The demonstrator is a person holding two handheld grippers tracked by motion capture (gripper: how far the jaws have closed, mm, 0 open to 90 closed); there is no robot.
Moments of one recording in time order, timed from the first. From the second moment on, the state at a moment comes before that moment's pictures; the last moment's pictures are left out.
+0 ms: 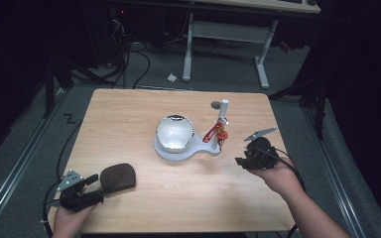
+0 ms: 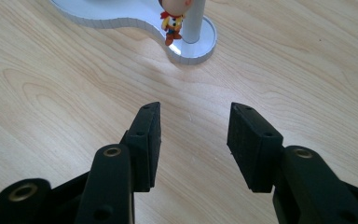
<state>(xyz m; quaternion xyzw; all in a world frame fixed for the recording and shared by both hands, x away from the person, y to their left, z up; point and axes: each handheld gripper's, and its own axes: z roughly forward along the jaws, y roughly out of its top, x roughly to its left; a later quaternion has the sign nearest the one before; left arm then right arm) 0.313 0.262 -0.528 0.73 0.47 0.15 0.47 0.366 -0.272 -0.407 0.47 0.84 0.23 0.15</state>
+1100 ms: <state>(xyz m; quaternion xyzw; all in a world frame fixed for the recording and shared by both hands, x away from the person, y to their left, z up) 0.319 0.260 -0.525 0.73 0.48 0.17 0.45 0.294 -0.302 -0.522 0.47 0.78 0.37 0.20</state>
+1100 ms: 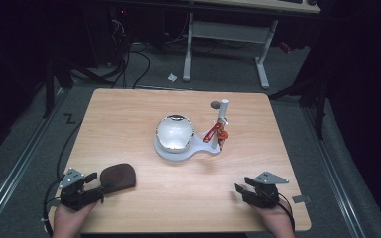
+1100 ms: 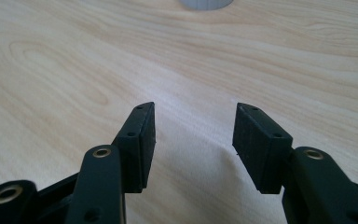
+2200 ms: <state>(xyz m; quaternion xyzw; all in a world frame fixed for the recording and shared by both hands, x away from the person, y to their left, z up) 0.337 0.273 -0.537 0.69 0.53 0.11 0.48 0.297 -0.304 -0.529 0.47 0.78 0.37 0.19</state>
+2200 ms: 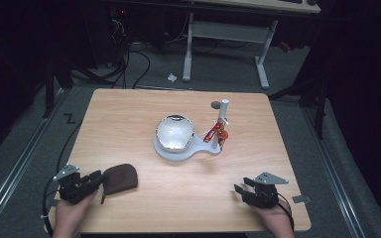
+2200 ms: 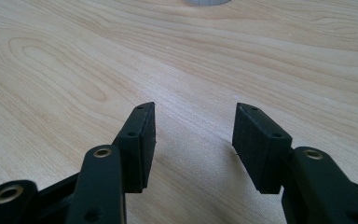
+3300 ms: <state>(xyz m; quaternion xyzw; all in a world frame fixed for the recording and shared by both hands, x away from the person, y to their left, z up) 0.318 0.264 -0.523 0.68 0.50 0.19 0.51 0.297 -0.308 -0.528 0.48 0.77 0.38 0.19</state>
